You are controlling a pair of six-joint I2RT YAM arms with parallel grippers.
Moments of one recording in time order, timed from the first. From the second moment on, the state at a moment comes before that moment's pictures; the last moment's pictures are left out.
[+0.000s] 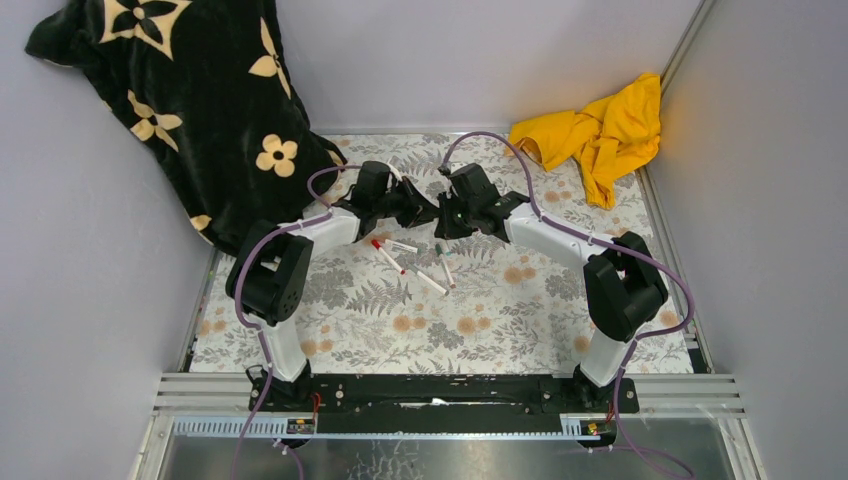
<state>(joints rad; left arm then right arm) -0.40 1.84 1.10 0.19 0.55 -1.06 0.66 1.76 1.29 -0.35 -0.11 0.38</state>
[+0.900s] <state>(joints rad) -0.13 2.05 1.33 0.17 0.51 -0.99 0.67 1.77 1.20 -0.35 -0.13 0.43</state>
